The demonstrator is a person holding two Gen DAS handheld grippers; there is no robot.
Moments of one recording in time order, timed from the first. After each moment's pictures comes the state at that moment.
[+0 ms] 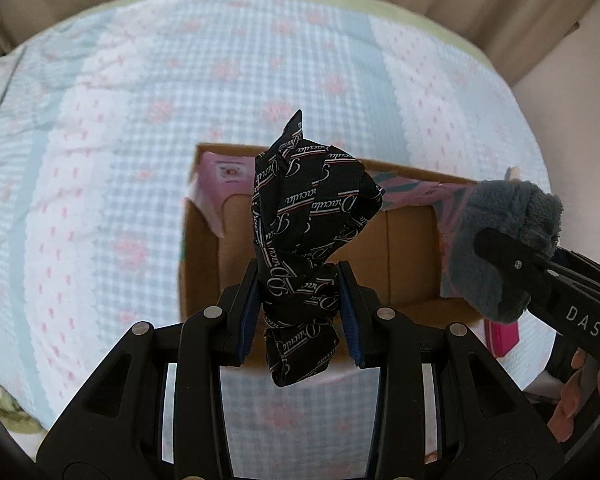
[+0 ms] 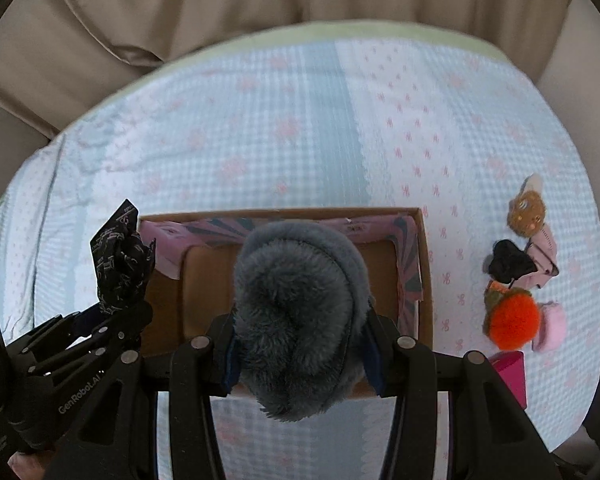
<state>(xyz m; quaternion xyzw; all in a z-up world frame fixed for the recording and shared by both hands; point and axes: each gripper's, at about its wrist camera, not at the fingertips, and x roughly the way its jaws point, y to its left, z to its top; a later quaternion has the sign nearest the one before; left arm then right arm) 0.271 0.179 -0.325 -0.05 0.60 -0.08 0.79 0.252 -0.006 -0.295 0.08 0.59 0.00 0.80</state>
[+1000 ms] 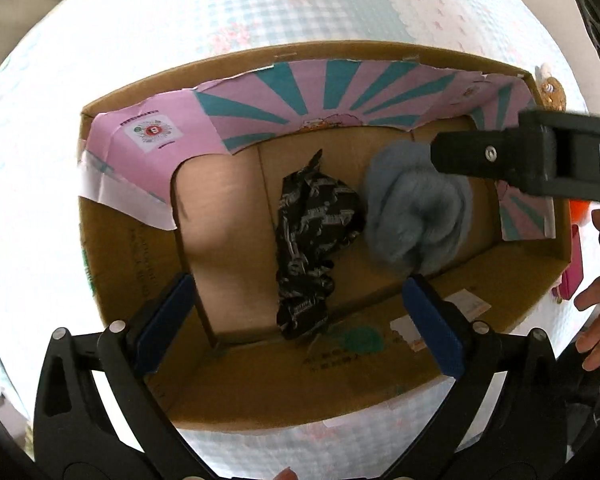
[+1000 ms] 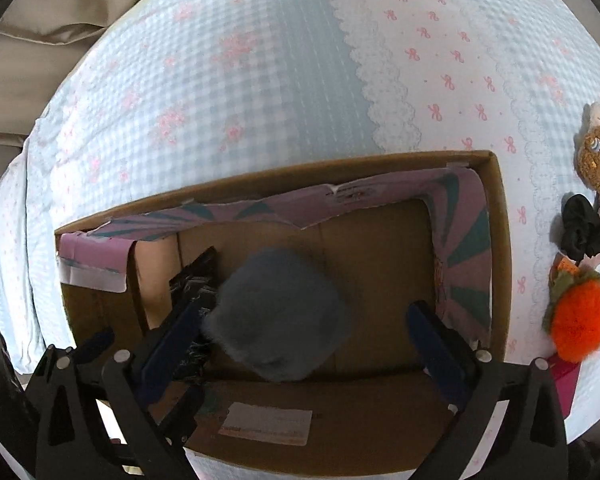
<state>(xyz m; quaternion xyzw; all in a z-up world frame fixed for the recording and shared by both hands) 0.283 0.134 -0.410 0.07 0.66 -0.12 0.74 0.300 -0.026 -0.405 0.15 0.69 0.00 0.71</state>
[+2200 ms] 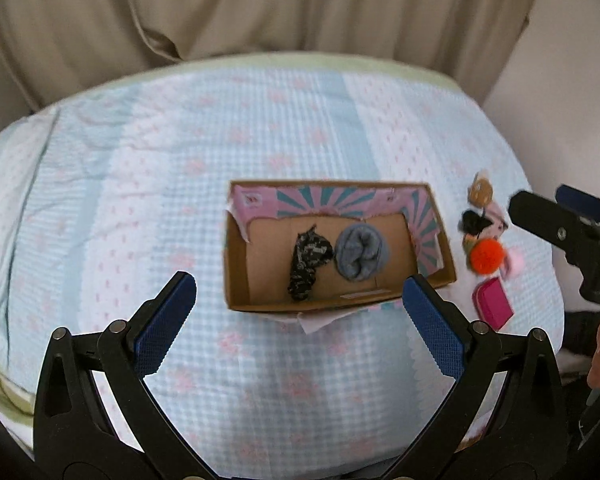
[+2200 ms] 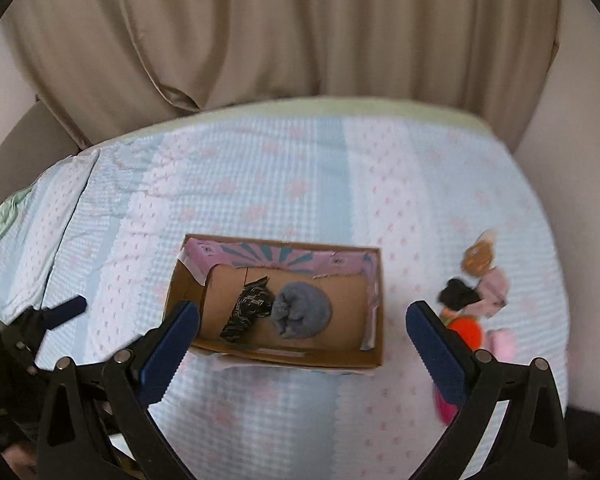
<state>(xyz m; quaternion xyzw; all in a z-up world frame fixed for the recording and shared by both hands) 0.155 0.181 -0.199 0.00 0.49 -0.07 0.87 0.161 -0.002 -0.172 0.02 0.48 0.02 0.87</state>
